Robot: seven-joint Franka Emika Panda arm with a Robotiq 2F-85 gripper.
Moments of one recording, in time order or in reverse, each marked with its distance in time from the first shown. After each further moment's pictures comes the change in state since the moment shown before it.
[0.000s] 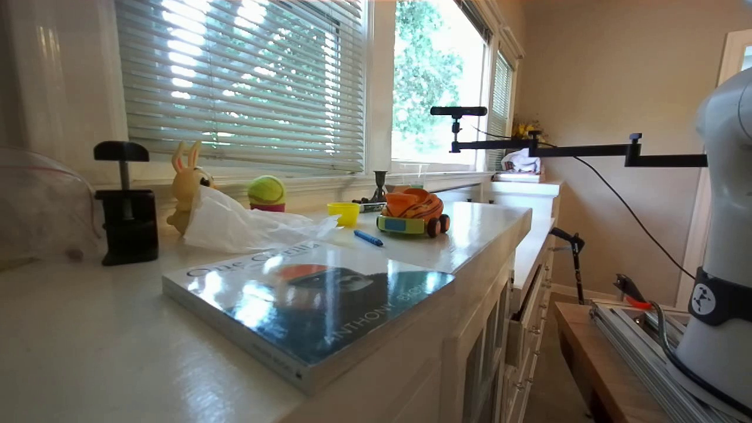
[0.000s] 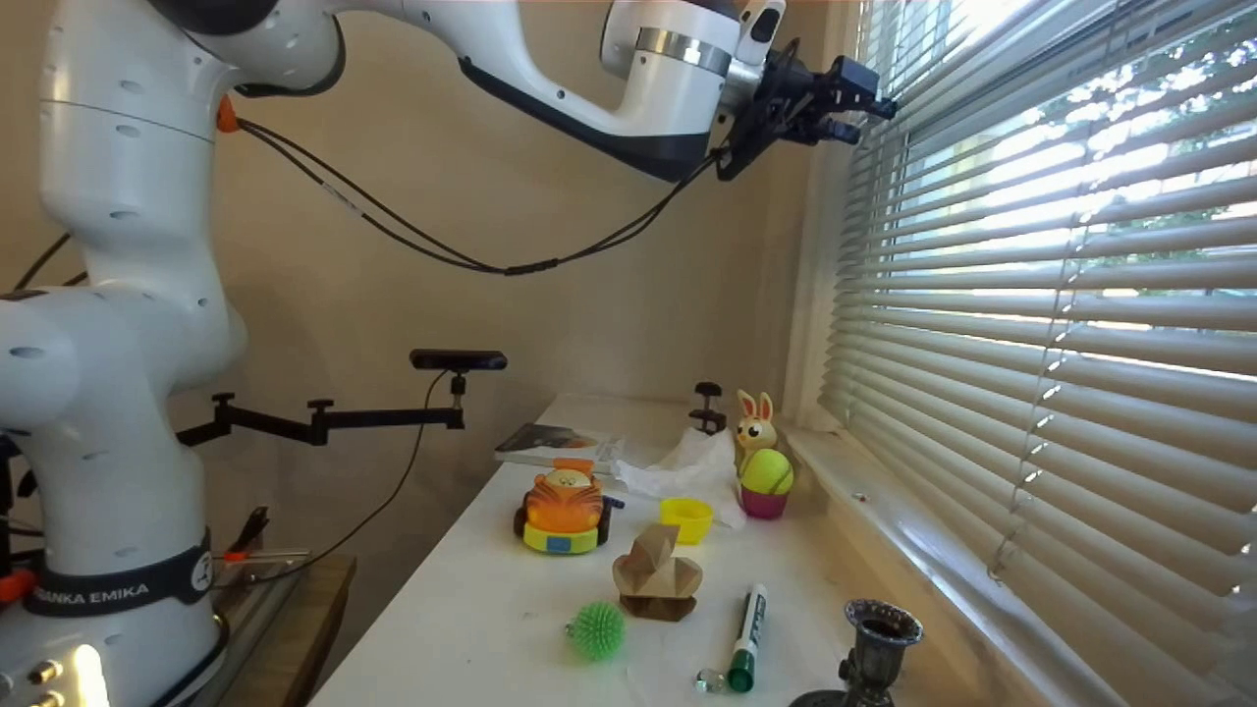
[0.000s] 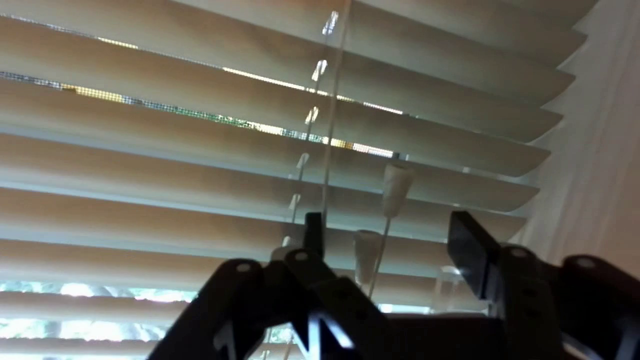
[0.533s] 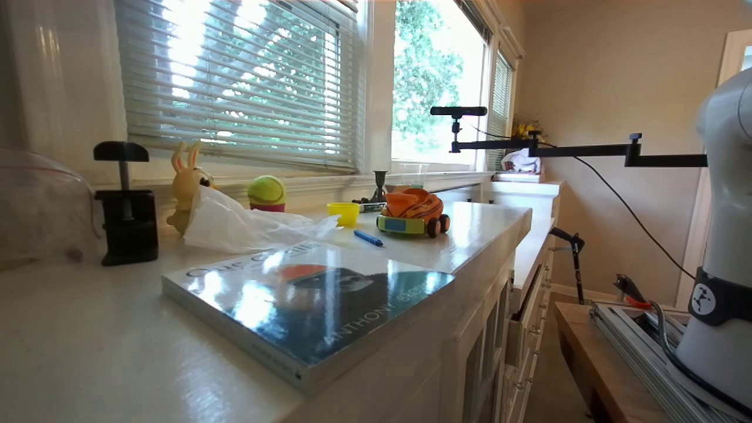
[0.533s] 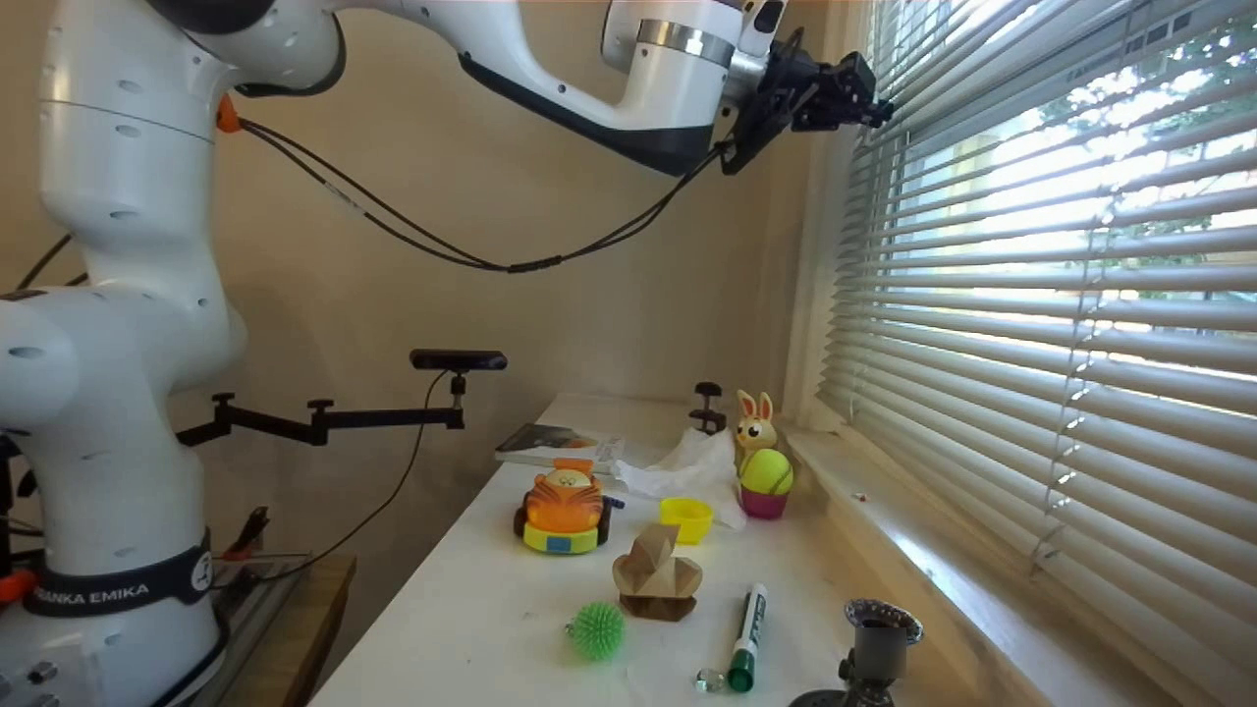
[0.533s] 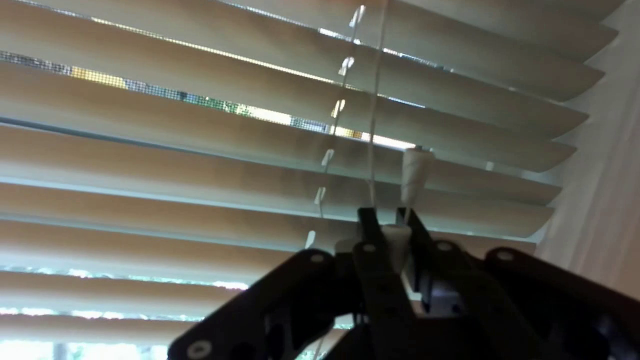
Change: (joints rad) arm -0.004 0.000 -0.010 0.013 0.000 0.000 0.000
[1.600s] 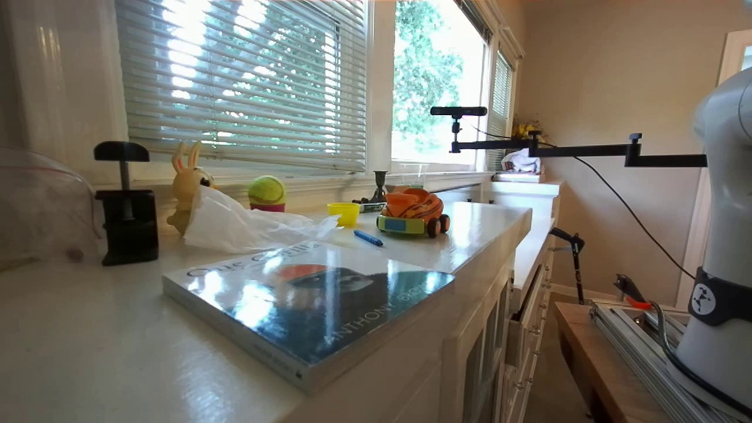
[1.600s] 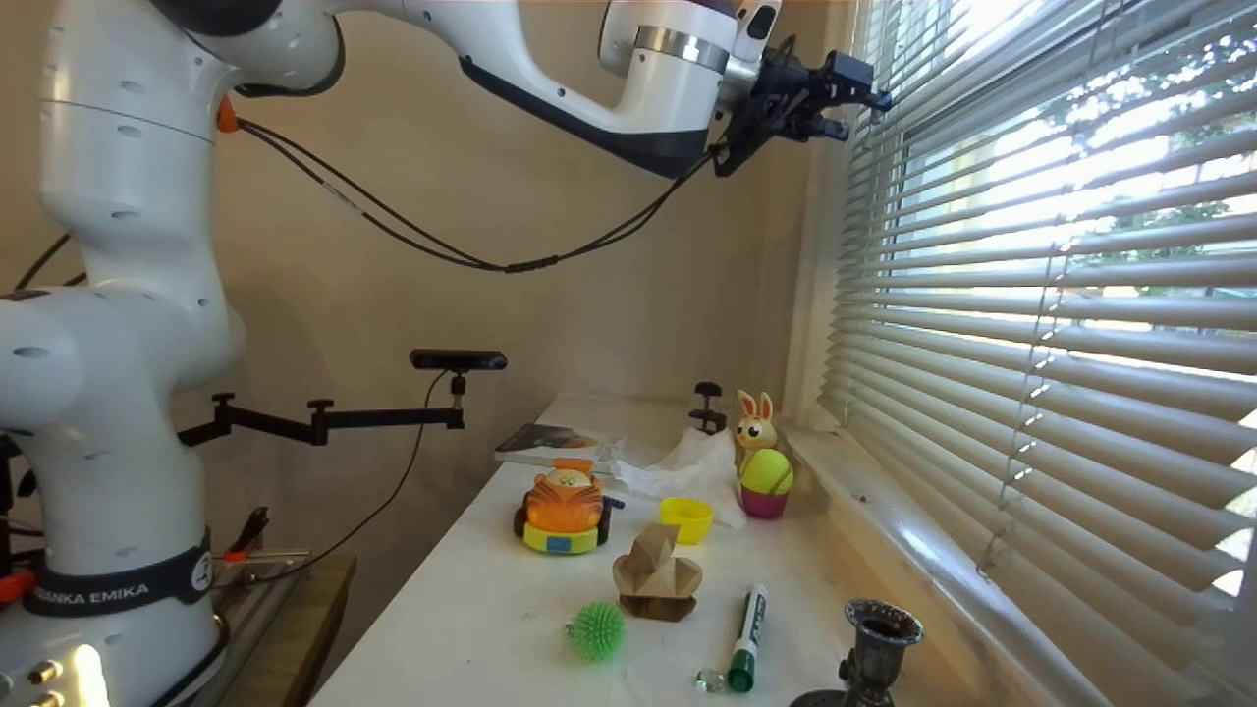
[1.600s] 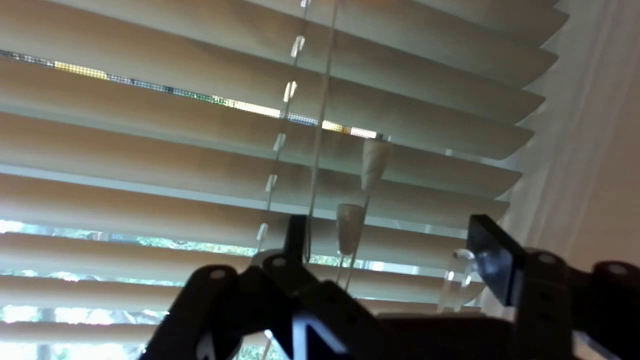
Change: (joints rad) arm 0.020 0.000 0.009 0.000 0.000 0.000 0.000
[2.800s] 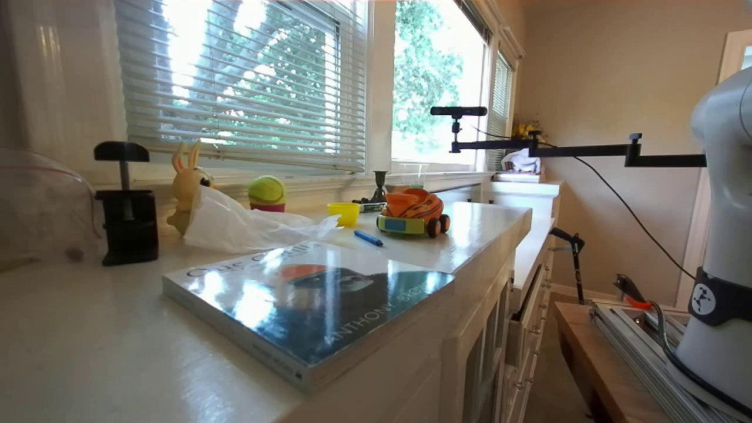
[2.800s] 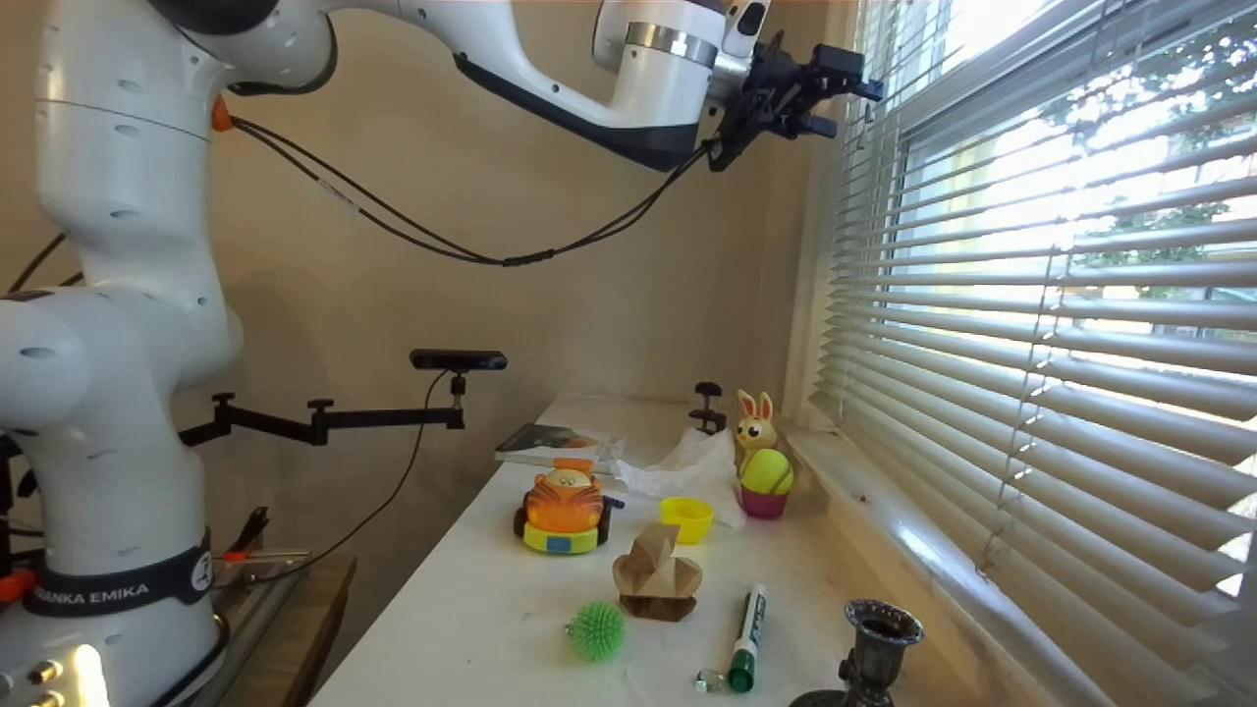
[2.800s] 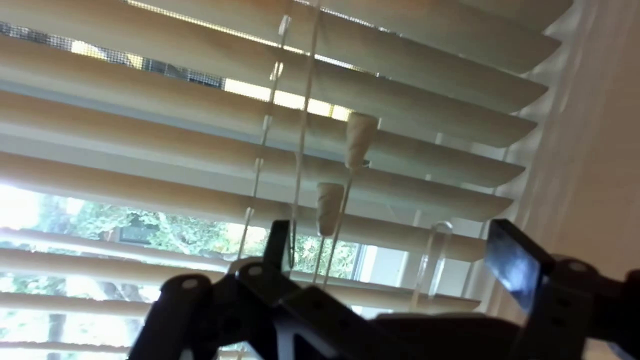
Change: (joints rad) arm 0.026 -0.020 0.007 0.000 -0.001 -0.065 0.000
